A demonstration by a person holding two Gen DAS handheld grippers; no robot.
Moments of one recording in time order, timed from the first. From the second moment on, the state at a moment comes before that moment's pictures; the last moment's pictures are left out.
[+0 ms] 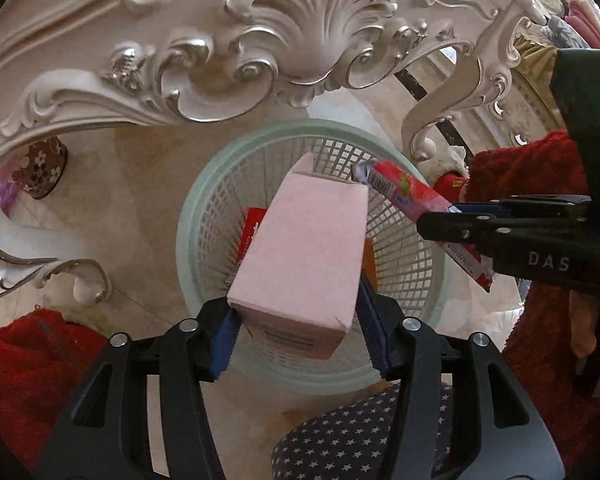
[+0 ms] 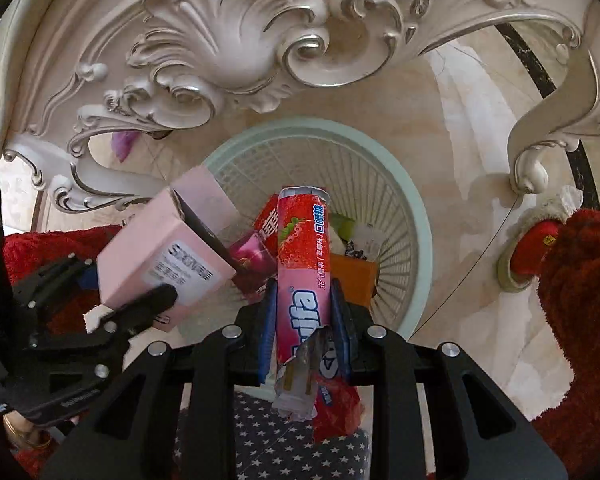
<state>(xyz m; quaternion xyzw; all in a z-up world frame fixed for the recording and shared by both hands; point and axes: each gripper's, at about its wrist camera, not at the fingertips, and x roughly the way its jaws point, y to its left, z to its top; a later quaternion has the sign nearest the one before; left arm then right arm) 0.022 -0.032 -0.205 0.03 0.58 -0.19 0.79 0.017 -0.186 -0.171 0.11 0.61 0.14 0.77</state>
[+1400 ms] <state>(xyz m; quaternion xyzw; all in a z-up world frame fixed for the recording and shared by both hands) 0.060 0.000 0.009 0.06 0.40 -0.22 0.89 0.036 -0.204 0.029 0.04 0.36 0.22 0.91</state>
